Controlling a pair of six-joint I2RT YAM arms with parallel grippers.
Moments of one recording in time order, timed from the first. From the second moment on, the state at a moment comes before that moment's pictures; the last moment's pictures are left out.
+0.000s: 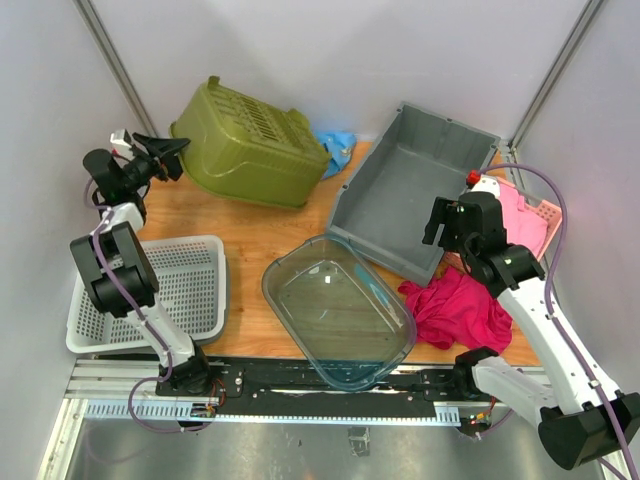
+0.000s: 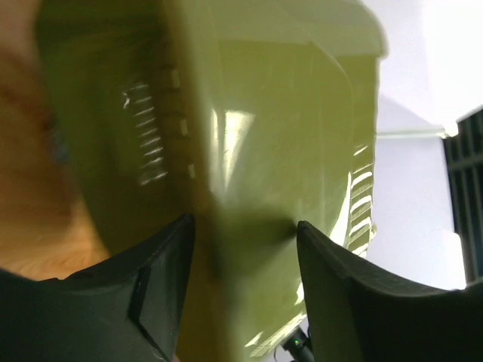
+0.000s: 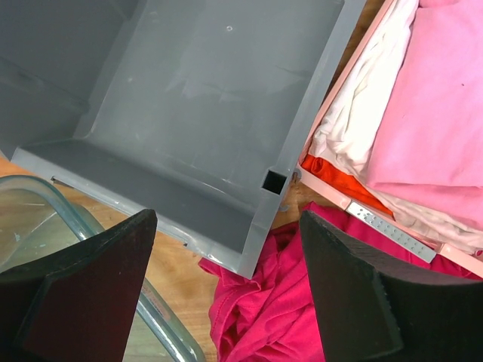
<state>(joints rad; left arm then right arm) 0.45 1.79 1.16 0.78 1.04 -1.58 0.34 0.94 0.97 -0.64 0.29 0.37</state>
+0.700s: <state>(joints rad) 0.45 1.75 1.60 -0.53 0.39 -0.60 0.34 0.94 0.97 -0.64 0.28 0.38</state>
